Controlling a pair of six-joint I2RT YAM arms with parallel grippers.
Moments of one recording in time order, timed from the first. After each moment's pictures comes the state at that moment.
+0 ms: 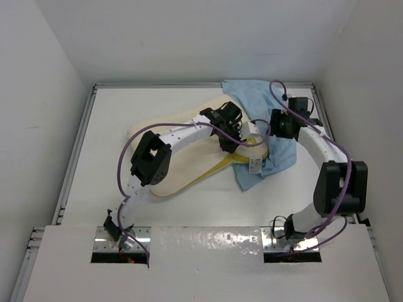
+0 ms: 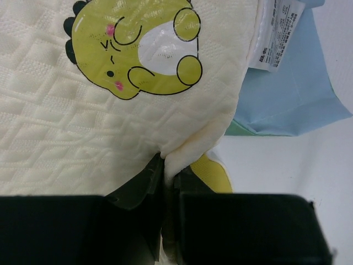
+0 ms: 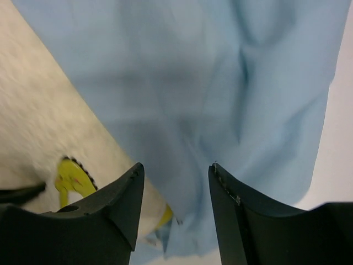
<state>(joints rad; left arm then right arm) -0.77 2.29 2.02 -0.81 0.36 0.55 -0.01 1.54 1.05 -0.40 -0.09 0.16</state>
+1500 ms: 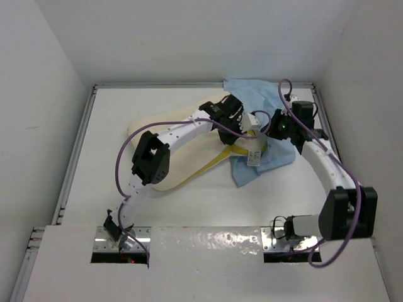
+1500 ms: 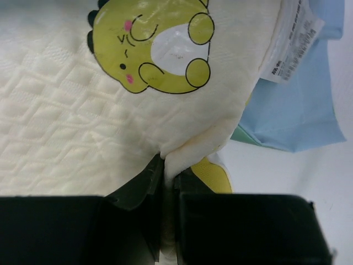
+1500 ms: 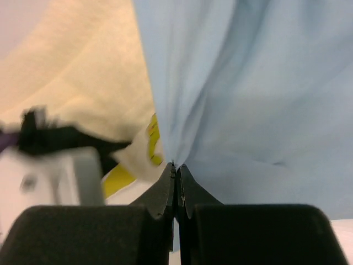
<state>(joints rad) -0.76 2.31 2.13 -0.87 0.26 0.51 0.02 1.39 0.98 -0.30 -0.30 0.35</state>
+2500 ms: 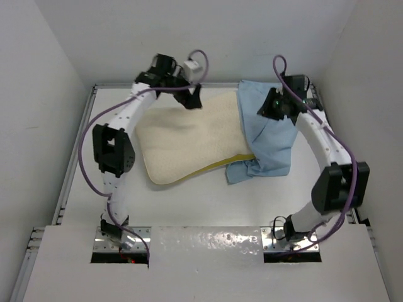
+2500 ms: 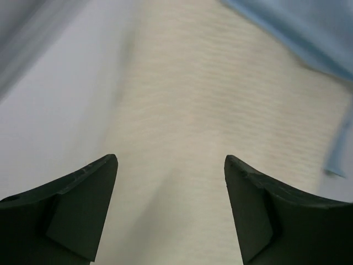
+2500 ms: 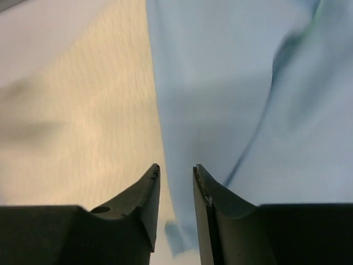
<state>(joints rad) -0.33 2.13 2.08 -0.75 0.66 0.34 0.09 1.55 1.34 -0.57 -0.15 0.42</state>
